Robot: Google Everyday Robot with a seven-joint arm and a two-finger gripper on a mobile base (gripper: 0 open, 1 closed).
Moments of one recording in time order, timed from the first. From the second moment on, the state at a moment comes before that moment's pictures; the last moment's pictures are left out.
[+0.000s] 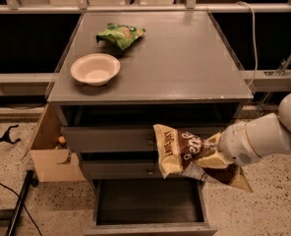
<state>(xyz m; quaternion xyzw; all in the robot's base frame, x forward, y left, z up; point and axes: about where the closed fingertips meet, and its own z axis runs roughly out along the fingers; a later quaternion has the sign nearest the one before) 0.441 -0.147 0.735 -0.54 0.76 0.22 0.28</state>
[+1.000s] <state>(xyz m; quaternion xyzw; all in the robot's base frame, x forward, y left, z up) 0.438 -0.136 0.841 -0.55 0.75 0.25 0.28</state>
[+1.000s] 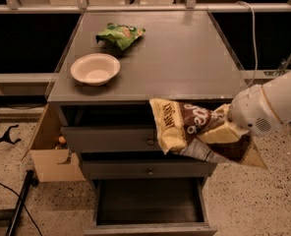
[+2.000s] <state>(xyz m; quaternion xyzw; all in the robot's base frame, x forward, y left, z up) 0.500 -0.120 0.944 -0.59 0.71 0.17 0.36</state>
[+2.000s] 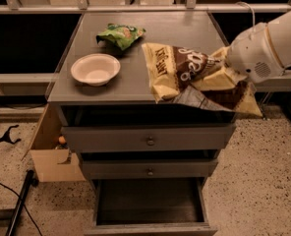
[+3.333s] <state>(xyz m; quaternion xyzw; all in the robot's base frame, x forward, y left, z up) 0.558 -0.089 0.954 -0.62 0.66 0.14 0.41</state>
